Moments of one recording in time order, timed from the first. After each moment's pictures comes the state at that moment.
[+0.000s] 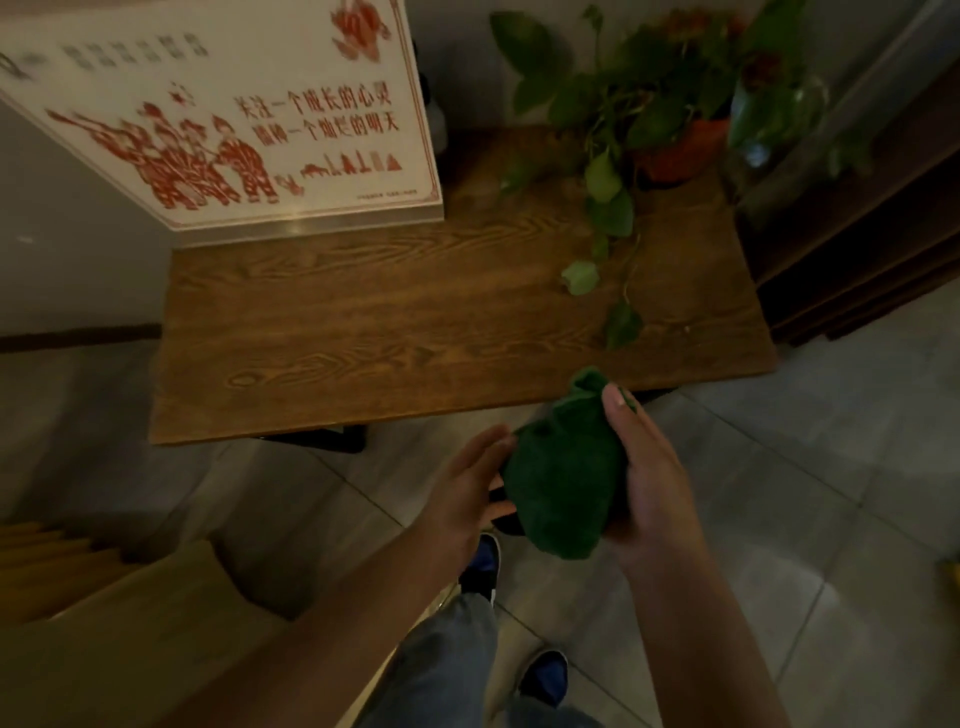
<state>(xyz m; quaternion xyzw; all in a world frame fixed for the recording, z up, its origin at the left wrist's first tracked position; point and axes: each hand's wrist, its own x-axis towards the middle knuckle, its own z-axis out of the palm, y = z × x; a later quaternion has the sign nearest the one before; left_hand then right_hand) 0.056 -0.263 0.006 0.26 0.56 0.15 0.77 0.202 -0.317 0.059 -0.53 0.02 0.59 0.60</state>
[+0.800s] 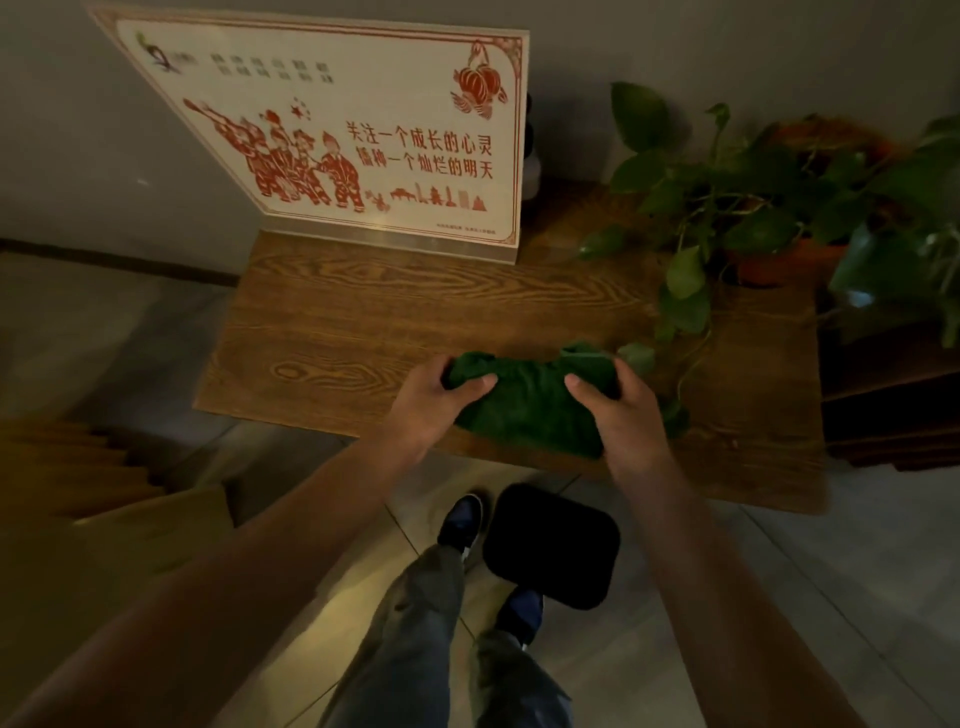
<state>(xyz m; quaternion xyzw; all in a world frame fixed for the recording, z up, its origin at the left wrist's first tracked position) 0.040 -0.117 -0.001 0.41 0.62 0.21 0.63 0.262 -0.165 -0.008 -0.69 -0.24 0.55 0.39</state>
